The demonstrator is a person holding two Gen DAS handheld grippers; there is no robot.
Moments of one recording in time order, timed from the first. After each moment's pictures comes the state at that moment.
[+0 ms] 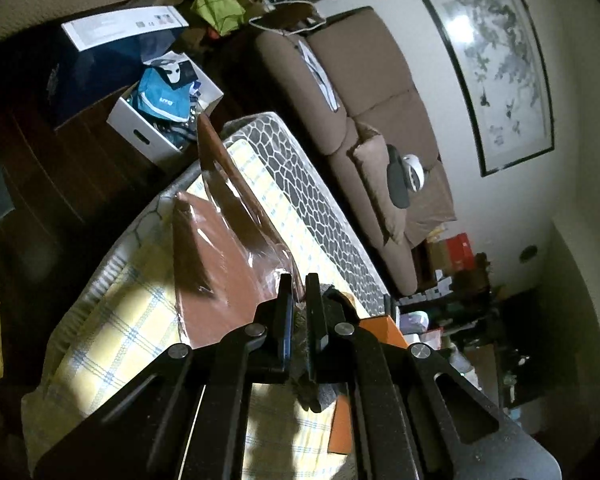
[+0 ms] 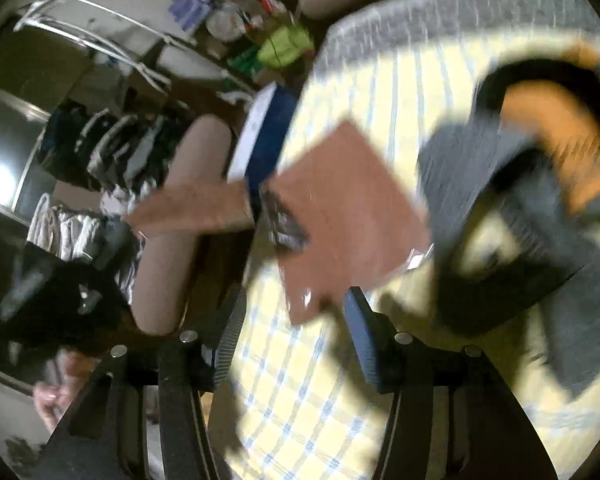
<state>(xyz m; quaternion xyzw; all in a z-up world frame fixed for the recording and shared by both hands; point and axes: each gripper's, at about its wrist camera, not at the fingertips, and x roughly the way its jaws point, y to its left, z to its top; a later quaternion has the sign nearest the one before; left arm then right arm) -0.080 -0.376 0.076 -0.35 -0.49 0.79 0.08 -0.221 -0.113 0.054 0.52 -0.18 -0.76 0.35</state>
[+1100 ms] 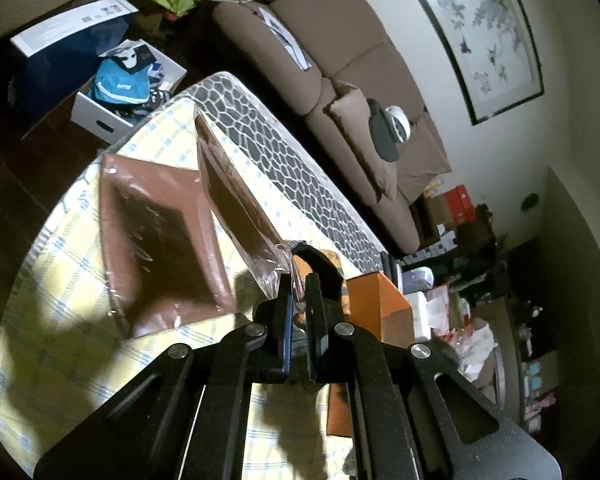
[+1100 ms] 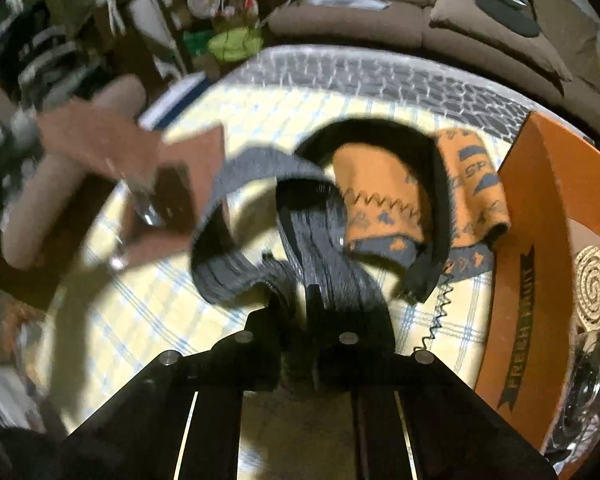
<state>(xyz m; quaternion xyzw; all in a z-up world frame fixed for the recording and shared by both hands) -0.099 -0.288 0.096 -0.38 -0.43 0.81 0.13 -0.197 -0.051 0.052 0.48 0.03 -0.84 0.26</state>
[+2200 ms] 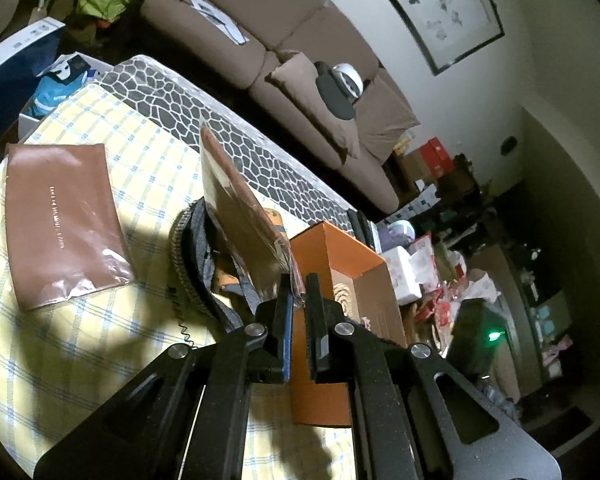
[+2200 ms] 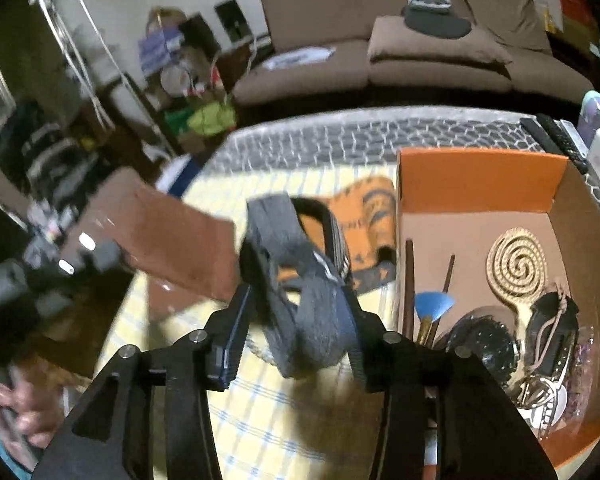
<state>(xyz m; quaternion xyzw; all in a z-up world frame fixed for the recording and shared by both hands) -0.092 -0.172 0.134 -0.38 -0.36 0.83 0.19 -0.186 0.027 0.105 0.45 -0.05 -0.87 0.21</state>
